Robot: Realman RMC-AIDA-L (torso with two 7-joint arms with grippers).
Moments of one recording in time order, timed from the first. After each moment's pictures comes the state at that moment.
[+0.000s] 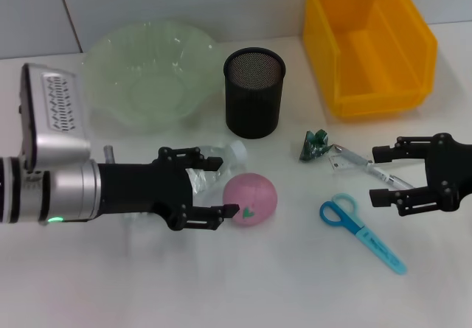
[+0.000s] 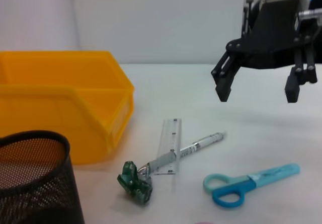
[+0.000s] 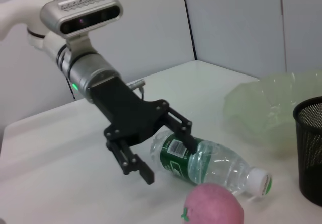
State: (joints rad) left arm -0.51 -2.07 1.35 0.78 1.72 1.28 -1.27; right arm 0.50 1.93 -0.55 -0.66 -2.16 -1.79 1.31
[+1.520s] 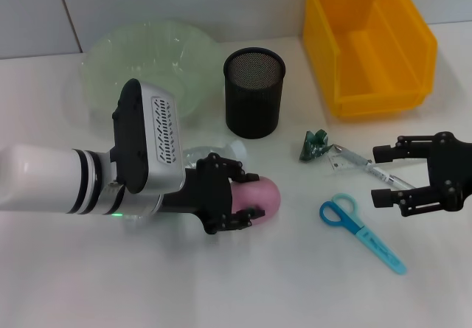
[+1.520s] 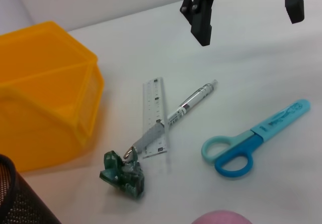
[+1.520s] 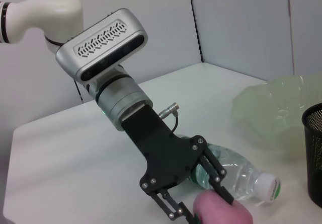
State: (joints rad) left arm -0.59 -2.08 1.66 0.79 1.72 0.98 -1.20; right arm 0.50 1.94 -0.55 -0.70 -2.16 -1.83 1.33
